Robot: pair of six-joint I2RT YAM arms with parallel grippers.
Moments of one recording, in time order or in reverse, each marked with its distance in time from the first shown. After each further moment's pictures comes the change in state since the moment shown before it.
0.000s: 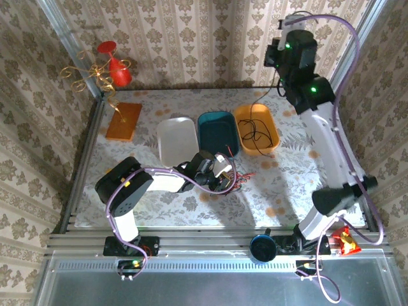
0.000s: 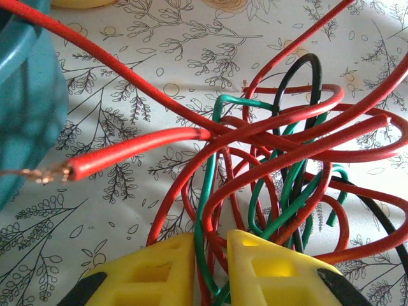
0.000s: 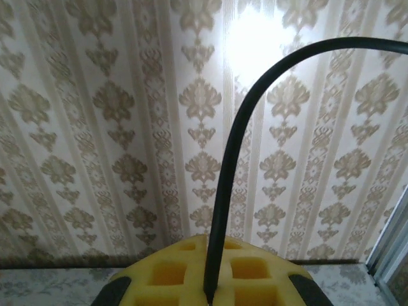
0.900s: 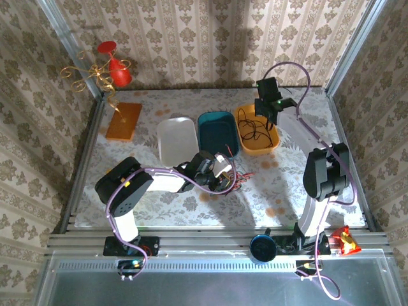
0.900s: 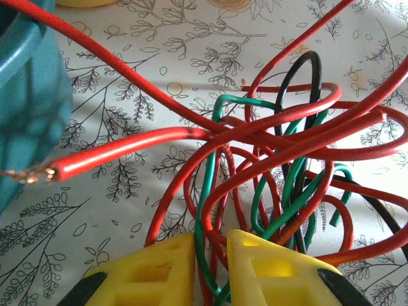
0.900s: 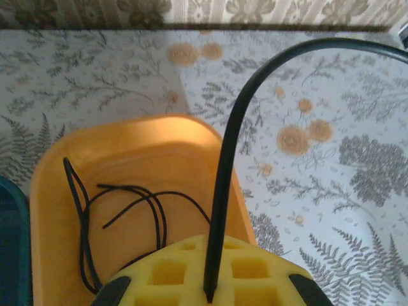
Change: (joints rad) left arm -0.001 0.000 -0.002 0.001 -0.010 0.000; right arm -0.054 0.132 -0.566 -0.008 -0.015 0.162
